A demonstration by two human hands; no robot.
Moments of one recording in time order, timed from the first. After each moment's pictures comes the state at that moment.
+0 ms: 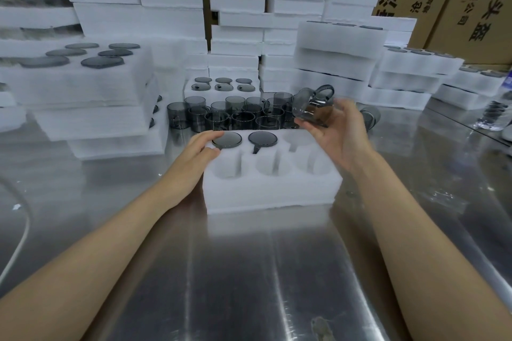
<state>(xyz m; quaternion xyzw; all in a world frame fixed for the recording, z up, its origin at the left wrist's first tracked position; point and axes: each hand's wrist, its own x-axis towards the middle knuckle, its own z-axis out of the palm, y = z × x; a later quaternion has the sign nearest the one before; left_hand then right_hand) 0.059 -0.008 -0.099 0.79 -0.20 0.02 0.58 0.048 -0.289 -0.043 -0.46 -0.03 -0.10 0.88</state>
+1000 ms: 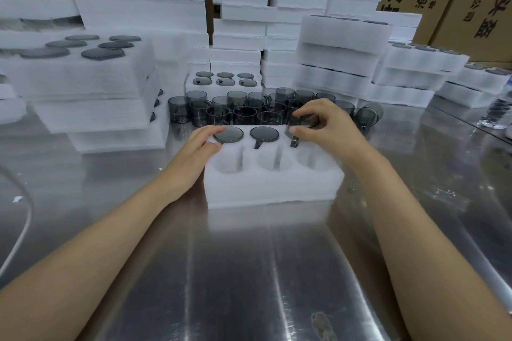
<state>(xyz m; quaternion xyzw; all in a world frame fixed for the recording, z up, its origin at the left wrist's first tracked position) 0.056 -0.009 -0.099 0.79 -0.20 0.02 0.58 0.043 -0.287 -0.048 -0.88 -0.10 -0.22 0.41</state>
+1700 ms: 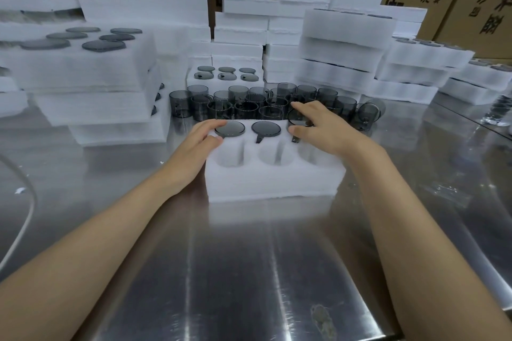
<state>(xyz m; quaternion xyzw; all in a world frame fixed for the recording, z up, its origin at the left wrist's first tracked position) 0.058 -0.008 -0.100 0.79 -0.20 0.02 0.58 0.040 -0.273 -0.033 -0.97 -0.05 -0.05 0.22</state>
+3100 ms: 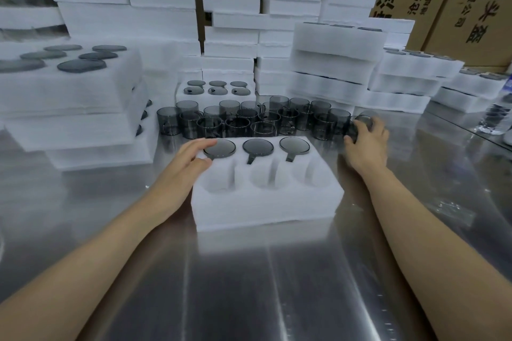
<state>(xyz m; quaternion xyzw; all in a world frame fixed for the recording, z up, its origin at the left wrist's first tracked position) 0.060 -0.010 -0.099 0.78 -0.20 0.04 0.59 0.088 -0.378 -0.095 -0.92 0.20 -0.29 0.19</state>
